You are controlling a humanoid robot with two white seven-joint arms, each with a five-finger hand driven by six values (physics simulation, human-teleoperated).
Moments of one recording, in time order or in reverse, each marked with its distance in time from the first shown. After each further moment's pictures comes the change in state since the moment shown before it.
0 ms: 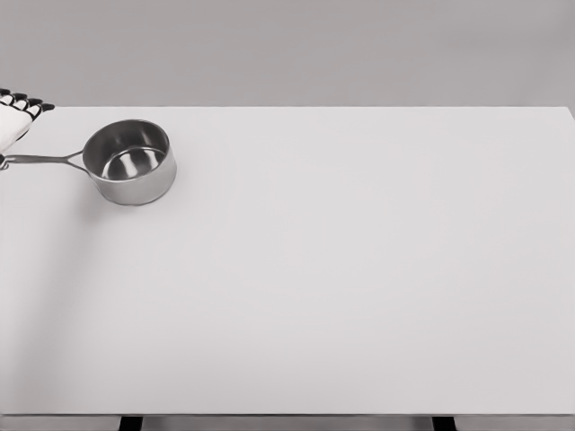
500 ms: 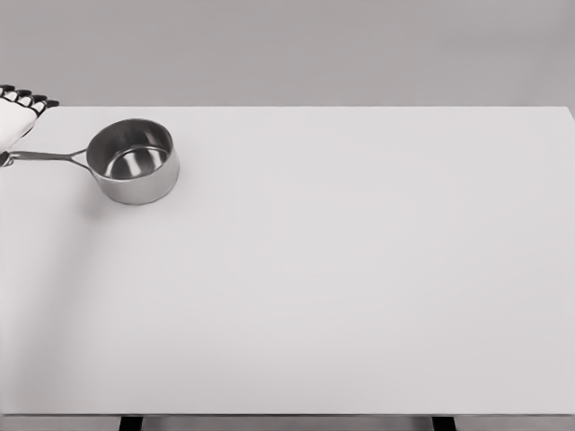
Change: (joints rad) left arm -0.014 -0.021 0.000 0.006 -0.020 0.000 0.000; right arm -0.002 0.000 0.000 0.000 0.000 0.000 0.000
